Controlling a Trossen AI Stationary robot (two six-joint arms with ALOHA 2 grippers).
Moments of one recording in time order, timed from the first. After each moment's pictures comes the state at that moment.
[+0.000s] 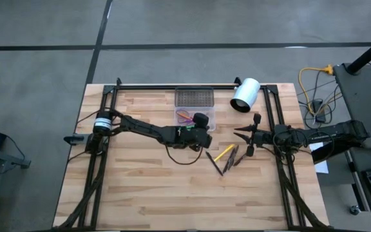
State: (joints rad) left arm -0.04 2.01 1.41 -0.04 -0.64 0.78; right arm 0.06 0.41 0.01 0.29 0.32 -0.50
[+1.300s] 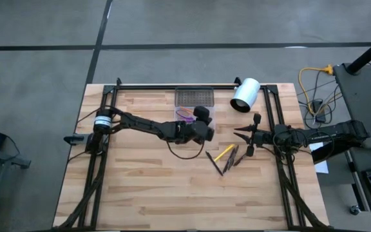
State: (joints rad) left arm 0.00 2.01 1.42 0.09 -0.66 0.84; right arm 0.06 0.41 0.01 0.29 0.32 -0.50
